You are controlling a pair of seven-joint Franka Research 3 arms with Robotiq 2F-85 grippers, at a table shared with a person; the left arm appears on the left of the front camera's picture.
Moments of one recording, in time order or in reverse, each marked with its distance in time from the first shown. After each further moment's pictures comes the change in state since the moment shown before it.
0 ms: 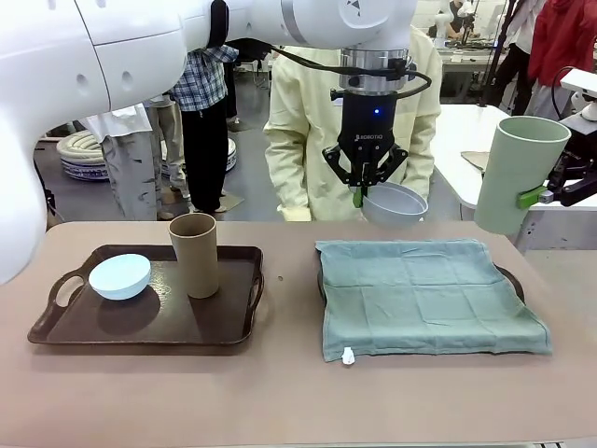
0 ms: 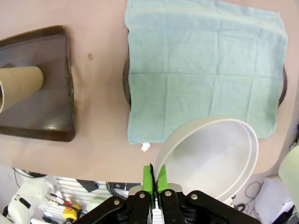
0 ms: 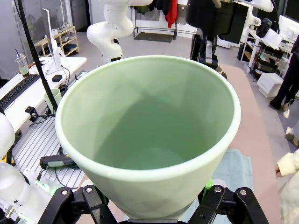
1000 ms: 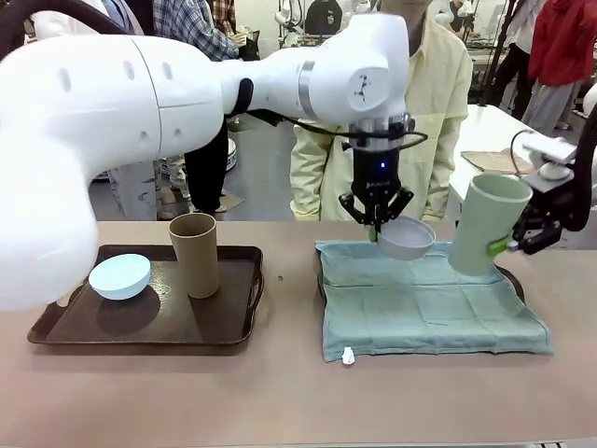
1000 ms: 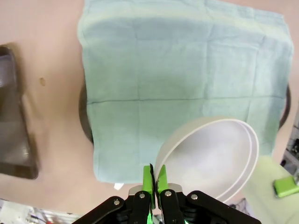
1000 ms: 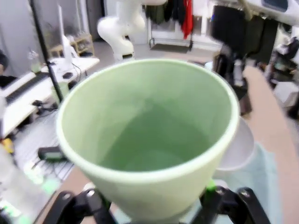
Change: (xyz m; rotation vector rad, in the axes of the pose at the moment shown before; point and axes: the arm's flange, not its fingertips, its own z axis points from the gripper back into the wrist) left arm 0.044 -0.031 -0.103 -0.084 0.027 -0.008; right arm -0.110 -0.031 -0.053 0.109 -0.070 0.017
